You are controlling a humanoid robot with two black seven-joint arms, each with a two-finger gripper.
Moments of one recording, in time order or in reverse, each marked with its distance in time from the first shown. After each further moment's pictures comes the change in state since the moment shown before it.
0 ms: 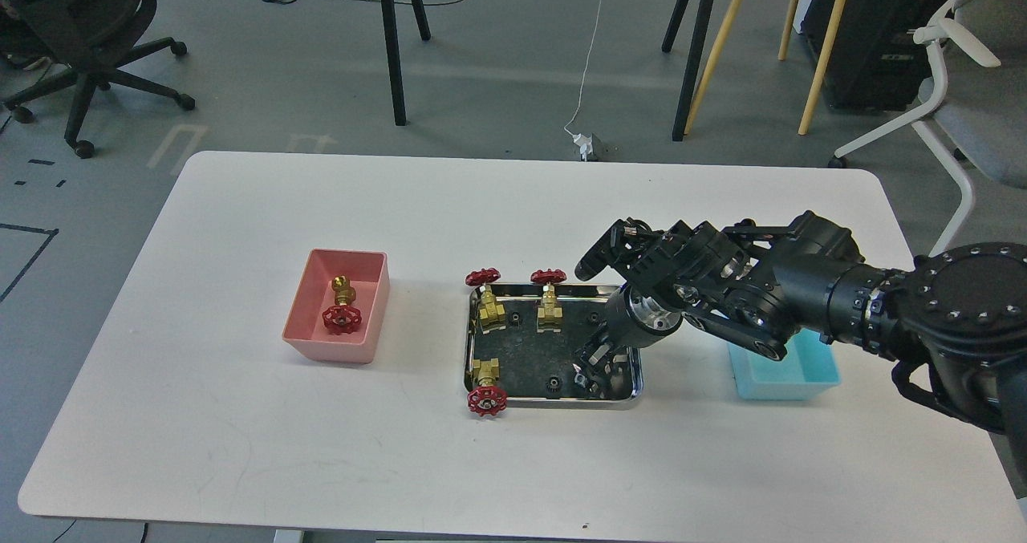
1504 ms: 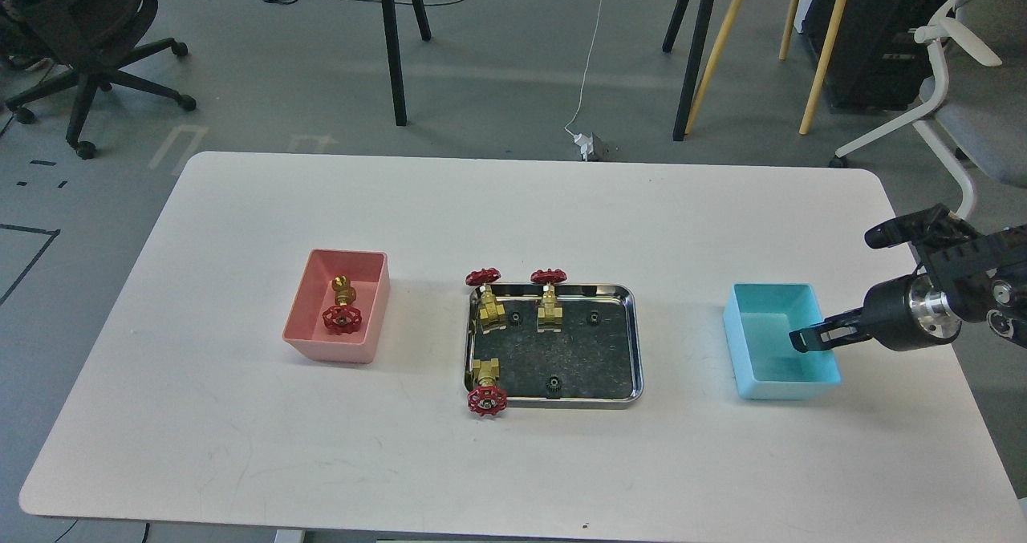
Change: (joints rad) left arm 0.000 -0.031 0.008 0.000 0.000 0.019 0.001; right arm -0.125 -0.773 0.225 0.355 0.057 0.000 0.015
